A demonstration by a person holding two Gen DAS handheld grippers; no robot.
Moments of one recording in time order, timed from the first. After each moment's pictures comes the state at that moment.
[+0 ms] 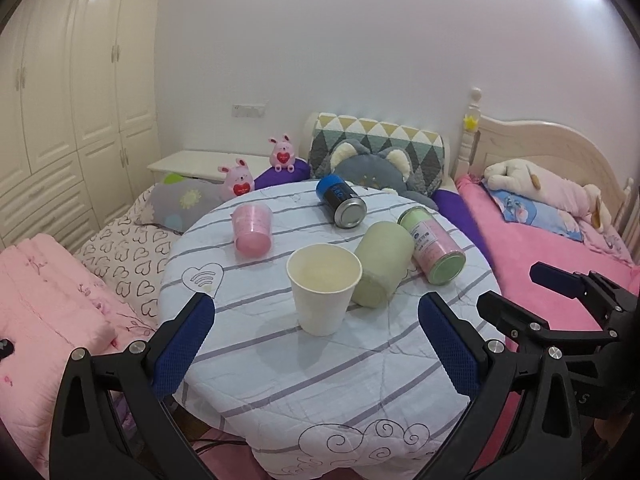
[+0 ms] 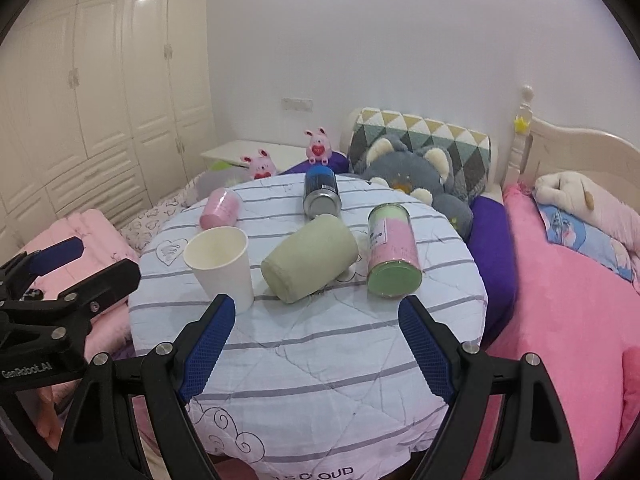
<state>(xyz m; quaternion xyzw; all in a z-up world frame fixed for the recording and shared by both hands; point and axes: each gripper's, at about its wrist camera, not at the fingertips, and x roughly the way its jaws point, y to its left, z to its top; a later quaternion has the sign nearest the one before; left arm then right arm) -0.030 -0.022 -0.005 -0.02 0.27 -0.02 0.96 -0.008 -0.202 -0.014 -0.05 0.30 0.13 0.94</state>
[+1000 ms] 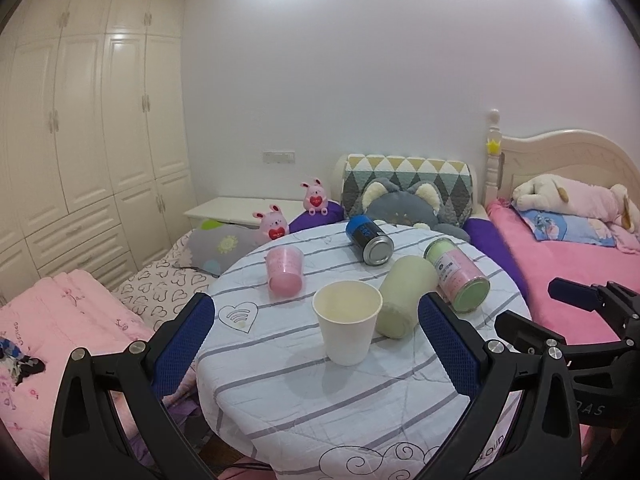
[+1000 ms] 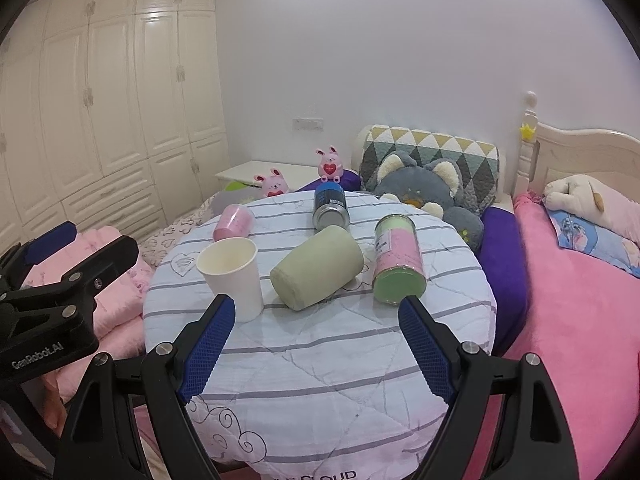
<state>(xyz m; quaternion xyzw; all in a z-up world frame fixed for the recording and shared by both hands) -0.052 -0.041 0.004 0.02 0.20 0.05 0.98 -0.021 -0.222 -0.016 -0.02 0.27 0.16 0.95</state>
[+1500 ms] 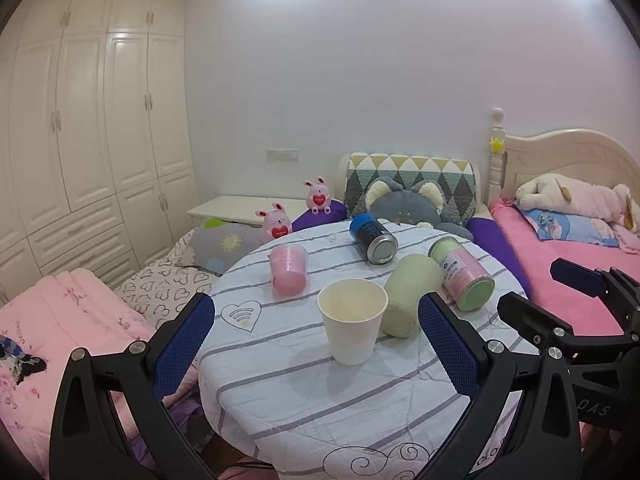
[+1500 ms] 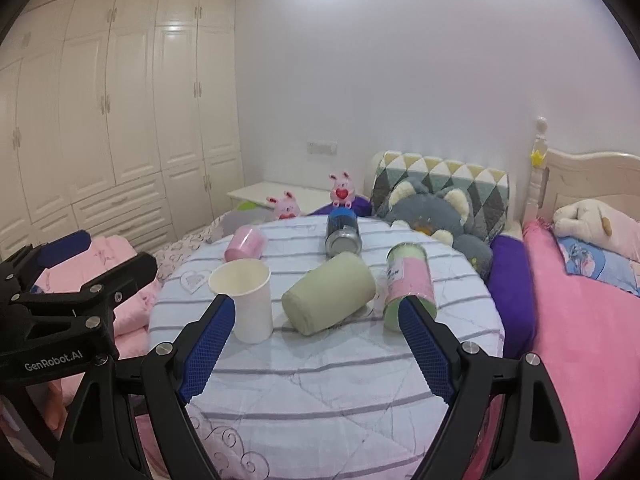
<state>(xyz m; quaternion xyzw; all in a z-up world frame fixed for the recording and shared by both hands) -0.047 -0.035 0.002 0.02 0.20 0.05 0.98 -0.024 -0.216 -0.014 -0.04 0.21 0.18 0.96</state>
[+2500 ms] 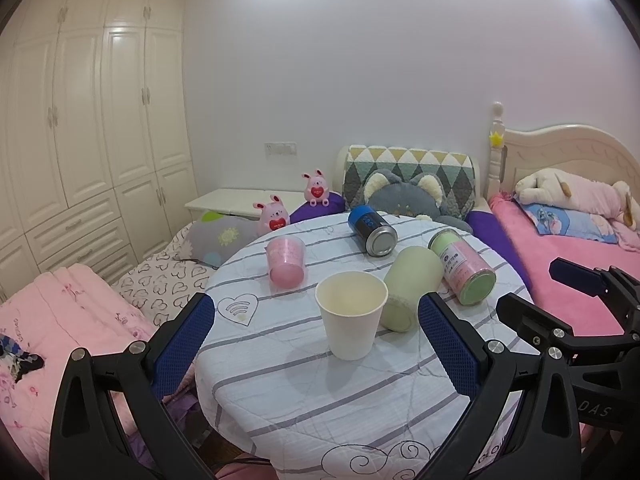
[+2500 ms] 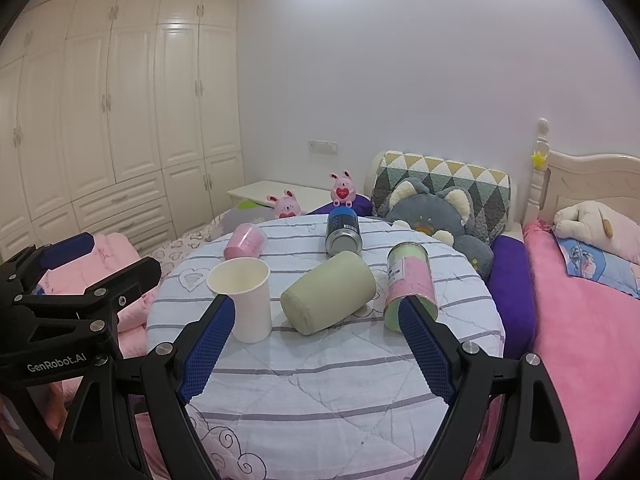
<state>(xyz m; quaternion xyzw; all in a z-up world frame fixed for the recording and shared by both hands) -0.043 -0.038 -0.005 0.02 0.21 0.05 0.98 -0.015 -0.217 -0.019 -0.04 0.22 0.18 0.96</state>
